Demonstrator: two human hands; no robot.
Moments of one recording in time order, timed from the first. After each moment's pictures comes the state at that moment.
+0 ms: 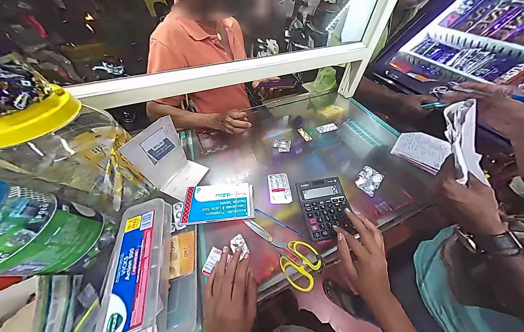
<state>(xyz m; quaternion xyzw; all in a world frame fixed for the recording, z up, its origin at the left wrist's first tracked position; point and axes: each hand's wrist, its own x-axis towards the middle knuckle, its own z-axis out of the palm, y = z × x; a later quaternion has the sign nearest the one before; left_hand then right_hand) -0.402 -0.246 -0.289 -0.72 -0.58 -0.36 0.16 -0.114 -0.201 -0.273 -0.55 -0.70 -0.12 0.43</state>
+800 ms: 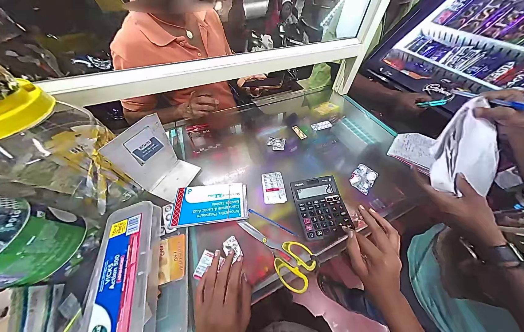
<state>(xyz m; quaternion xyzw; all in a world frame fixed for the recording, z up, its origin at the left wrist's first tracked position) -0.401 -0.246 -0.286 -0.72 -0.58 -0.35 0.16 -0.088 -0.201 -0.267 -0.57 -0.68 -0.17 0.42</state>
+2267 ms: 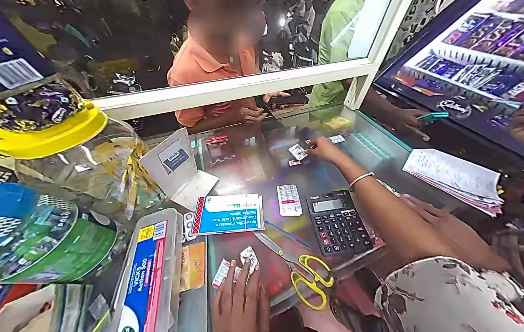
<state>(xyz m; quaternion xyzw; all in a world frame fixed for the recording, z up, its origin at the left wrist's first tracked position) -0.398 -0.249 -0.279 -0.70 -0.61 -0.33 0.15 -0.125 0.101 -0.167 -0.64 -0.72 0.21 0.14</state>
